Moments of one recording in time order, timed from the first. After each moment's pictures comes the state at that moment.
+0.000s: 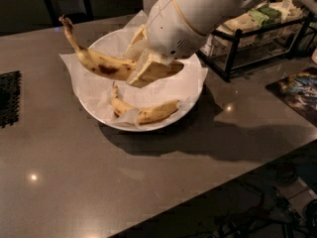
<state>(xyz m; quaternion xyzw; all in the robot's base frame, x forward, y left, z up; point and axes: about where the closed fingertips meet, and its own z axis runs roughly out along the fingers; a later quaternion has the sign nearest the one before) 0.483 0.052 0.975 -0.76 0.55 0.14 0.32</state>
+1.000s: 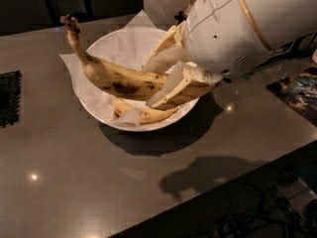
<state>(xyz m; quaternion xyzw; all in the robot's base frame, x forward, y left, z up) 0.397 0.007 1.020 -0.75 0.53 0.13 0.37</state>
